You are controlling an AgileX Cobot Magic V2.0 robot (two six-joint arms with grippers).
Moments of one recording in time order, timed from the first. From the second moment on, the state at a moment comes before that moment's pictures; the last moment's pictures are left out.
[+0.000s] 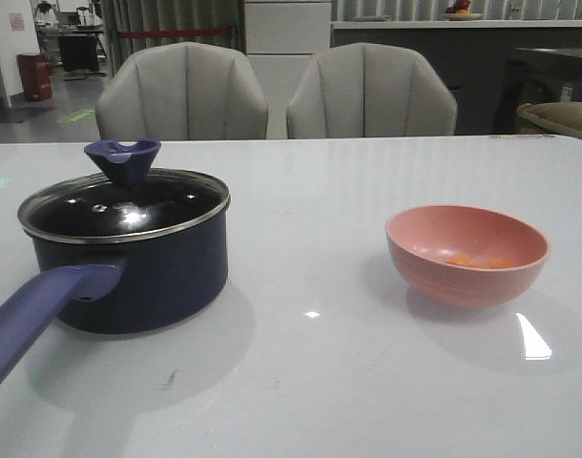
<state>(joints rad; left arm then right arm) -0.05 0.26 -0.36 -0.05 0.30 -0.01 0.11 -0.01 0.03 -0.01 0.02 0.00</state>
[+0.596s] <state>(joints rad) -0.07 0.42 -0.44 -0.05 0.39 -0.01 0.11 -0.01 0.03 -0.01 0.02 0.00</state>
